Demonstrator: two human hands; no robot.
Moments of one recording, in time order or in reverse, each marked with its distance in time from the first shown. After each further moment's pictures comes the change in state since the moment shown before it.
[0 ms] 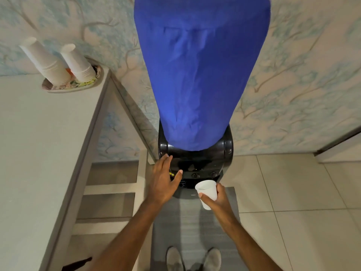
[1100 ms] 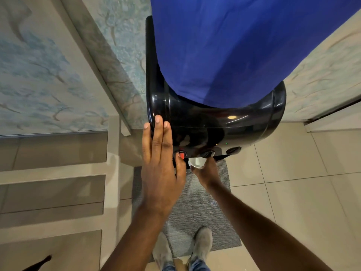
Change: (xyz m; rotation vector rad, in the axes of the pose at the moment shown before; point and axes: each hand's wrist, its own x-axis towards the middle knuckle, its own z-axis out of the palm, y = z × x) left_hand 0.036 -0.086 0.104 0.011 0.336 0.255; right_hand 0.215 0.195 0.074 -0.340 0.207 -0.016
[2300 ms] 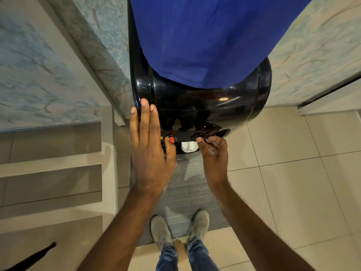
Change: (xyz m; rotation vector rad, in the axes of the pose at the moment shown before) left_hand 0.000 0.007 -0.008 -0.016 -0.009 -0.014; right_hand -0.082 -0.069 -0.047 0.479 0.232 -0.050
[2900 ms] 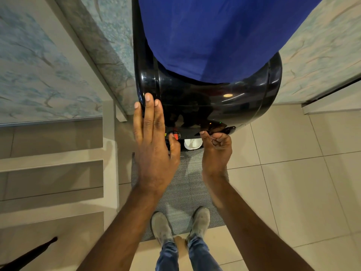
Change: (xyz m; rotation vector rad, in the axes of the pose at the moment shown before) left_hand 0.002 0.003 -0.002 -0.036 0.027 0.003; right_hand 0.013 0.004 0.029 0.330 0.162 -0.047
